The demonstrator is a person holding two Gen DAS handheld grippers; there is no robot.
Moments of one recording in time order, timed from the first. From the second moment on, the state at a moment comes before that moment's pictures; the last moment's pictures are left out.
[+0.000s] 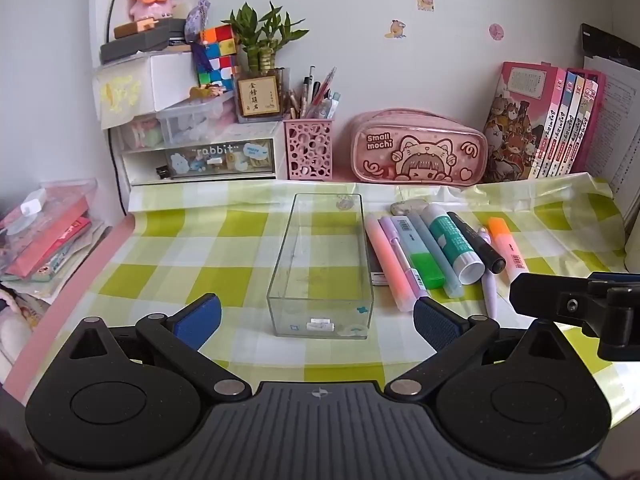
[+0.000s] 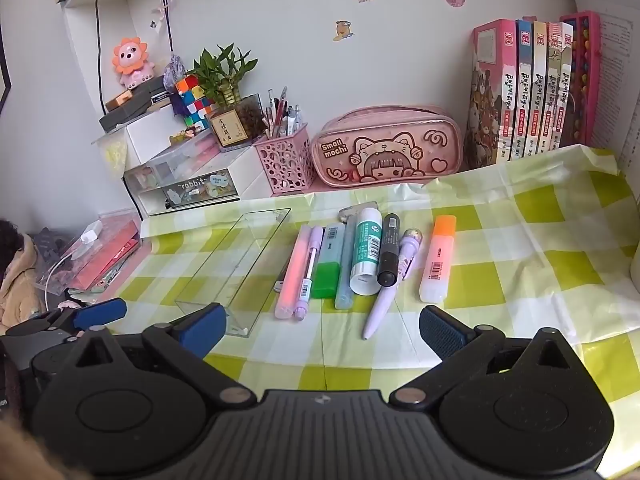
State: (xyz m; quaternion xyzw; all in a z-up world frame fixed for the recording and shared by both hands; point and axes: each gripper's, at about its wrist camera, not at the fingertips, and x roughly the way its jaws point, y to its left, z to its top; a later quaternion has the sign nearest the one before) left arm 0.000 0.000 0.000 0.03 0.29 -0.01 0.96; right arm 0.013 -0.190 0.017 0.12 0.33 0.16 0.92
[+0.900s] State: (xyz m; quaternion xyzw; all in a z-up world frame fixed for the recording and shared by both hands) left arm 0.013 0.009 -0.011 0.02 0.29 0.00 0.96; right arm 0.020 -0.186 0.008 0.13 0.33 0.16 0.92
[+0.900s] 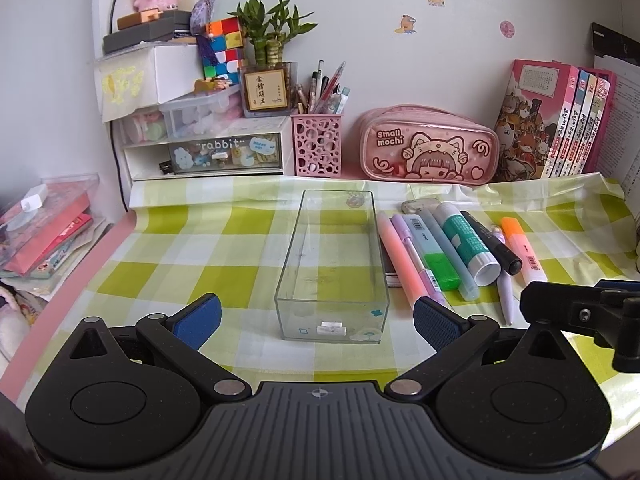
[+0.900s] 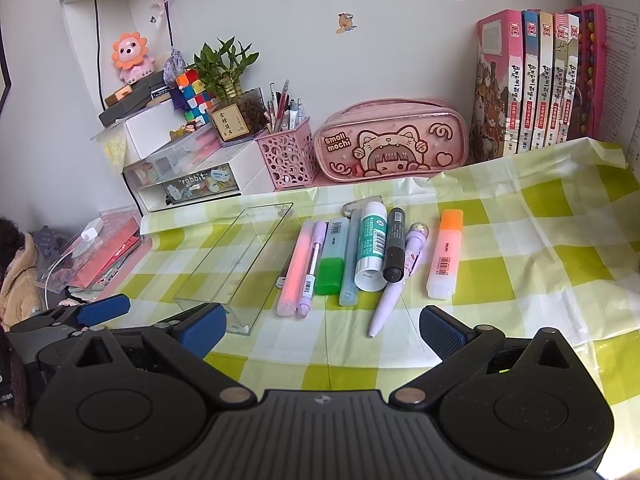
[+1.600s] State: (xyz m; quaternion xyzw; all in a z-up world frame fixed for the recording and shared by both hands) left arm 0.067 0.003 -0.050 0.03 0.29 -0.03 0.95; right arm 0.113 -0.174 -0.006 0.12 0.36 0.14 0.91
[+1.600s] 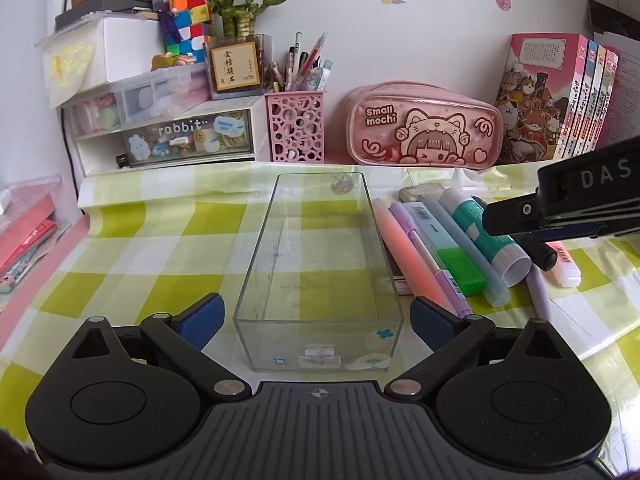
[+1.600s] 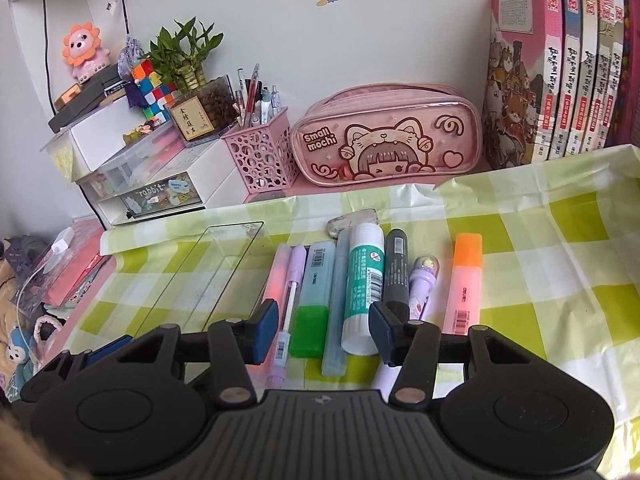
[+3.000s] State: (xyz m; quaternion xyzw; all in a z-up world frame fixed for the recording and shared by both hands) left arm 0.049 0.011 -0.062 0.00 0.30 -0.02 0.95; right arm 0.180 -0.192 -0.038 0.21 0.43 0.15 0.86
